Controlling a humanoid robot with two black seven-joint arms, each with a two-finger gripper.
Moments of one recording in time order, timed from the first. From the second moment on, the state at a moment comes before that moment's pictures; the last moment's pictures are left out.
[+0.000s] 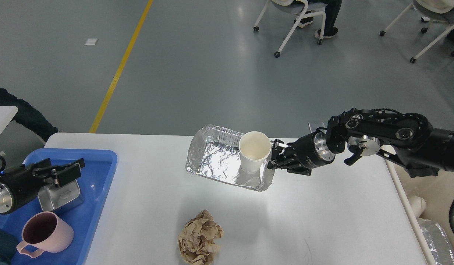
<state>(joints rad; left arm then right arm) -0.40 1.16 -0.49 -1.66 1.43 0.06 0.13 1.28 -0.43 -0.23 1.16 -0.16 0.46 -0.26</state>
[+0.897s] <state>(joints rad) -0.41 0.70 -0.43 -1.60 1.59 -0.21 0.05 1.28 -0.45 -0.23 1.18 -0.17 0.46 -0.26</state>
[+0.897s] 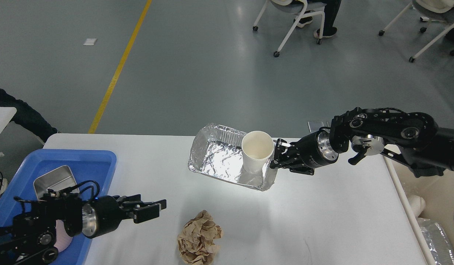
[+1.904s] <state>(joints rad) -0.39 0.37 -0.35 -1.41 1.83 -0.17 0.05 1.28 -0.45 -0.22 1.19 -0.16 0.46 -0.26</state>
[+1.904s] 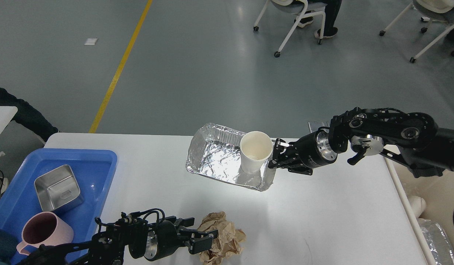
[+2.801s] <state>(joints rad) -0.35 0.36 -0.33 -1.49 1.81 -0.25 0.03 1.29 -0.46 -0.22 1.19 -0.17 0.46 -0.26</state>
